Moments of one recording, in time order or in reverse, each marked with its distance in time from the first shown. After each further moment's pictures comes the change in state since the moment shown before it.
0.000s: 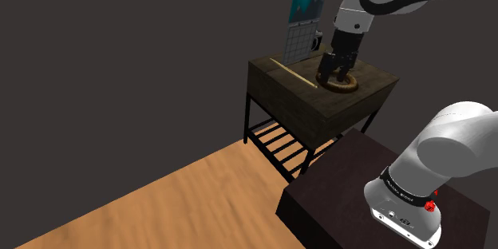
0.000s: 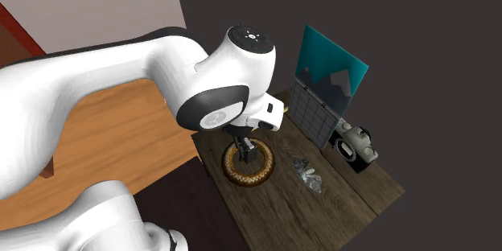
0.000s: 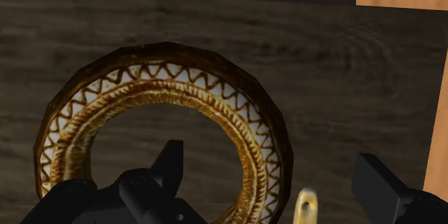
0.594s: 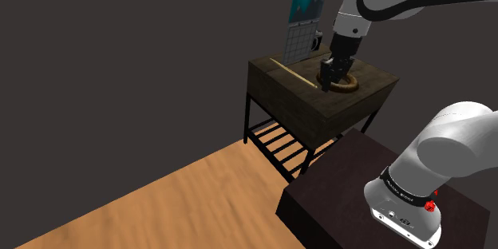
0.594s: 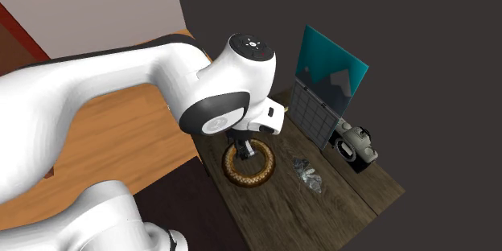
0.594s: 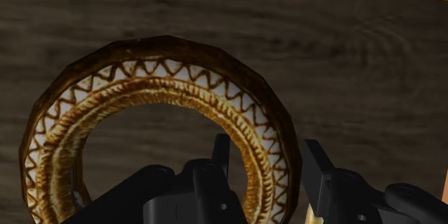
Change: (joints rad) arm -0.002 0.006 -0.002 -0.027 -0.003 0.039 -0.006
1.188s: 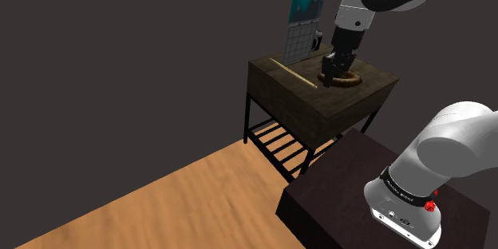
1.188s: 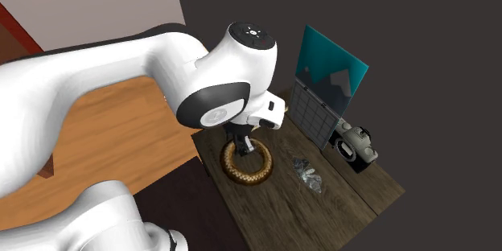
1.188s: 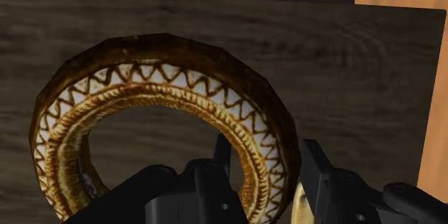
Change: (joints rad) arm 0.002 -0.003 -0.001 0.045 0.000 -0.054 0.006
